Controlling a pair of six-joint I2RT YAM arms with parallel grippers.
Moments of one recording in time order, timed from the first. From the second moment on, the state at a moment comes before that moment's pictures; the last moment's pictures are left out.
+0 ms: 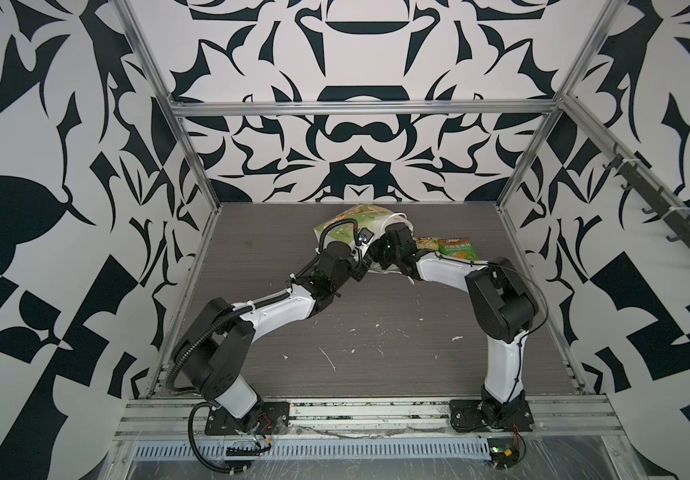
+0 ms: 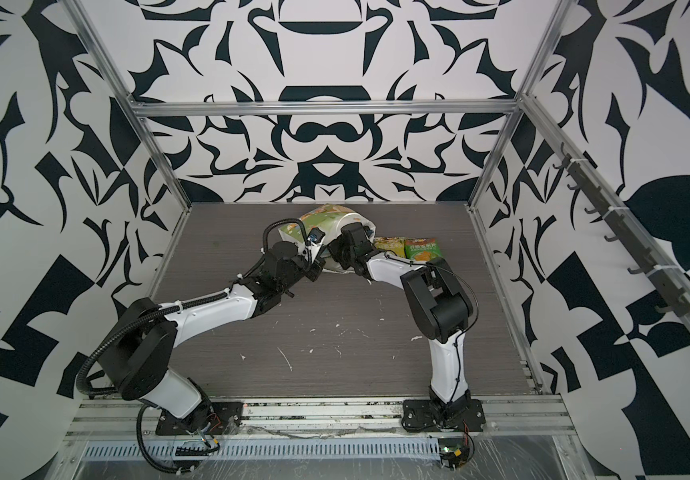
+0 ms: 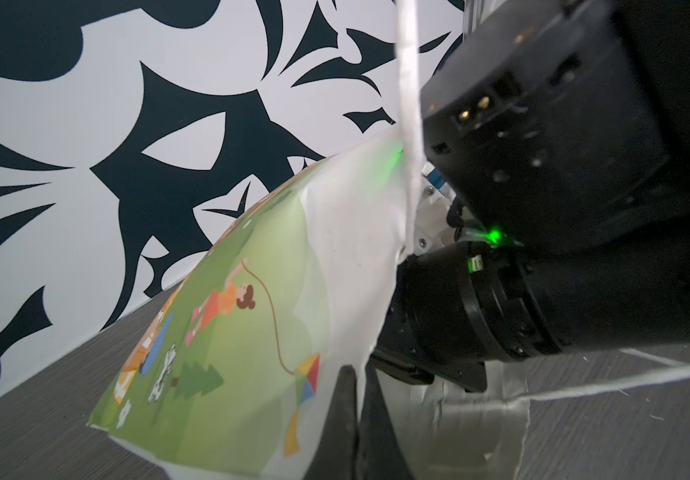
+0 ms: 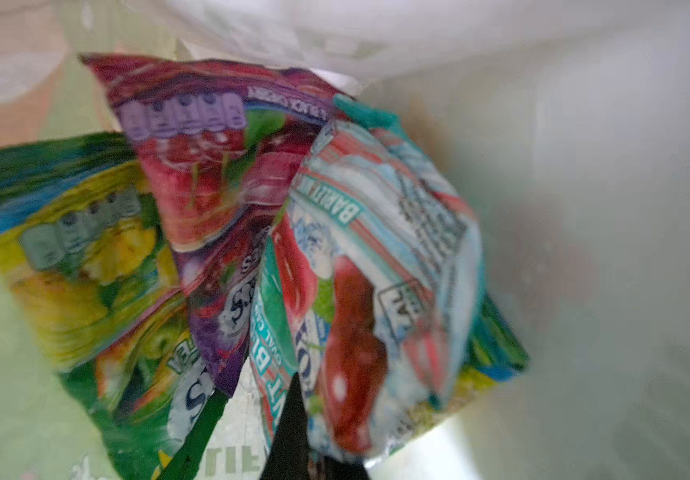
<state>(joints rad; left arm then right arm) -0.74 1.59 0.94 0.37 -0.11 0.17 0.51 1.97 1.27 0.12 -0.14 1.36</state>
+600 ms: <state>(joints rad) -0.74 1.61 0.94 0.41 -0.17 0.17 0.51 1.75 1.15 0.01 -0.12 1.27</state>
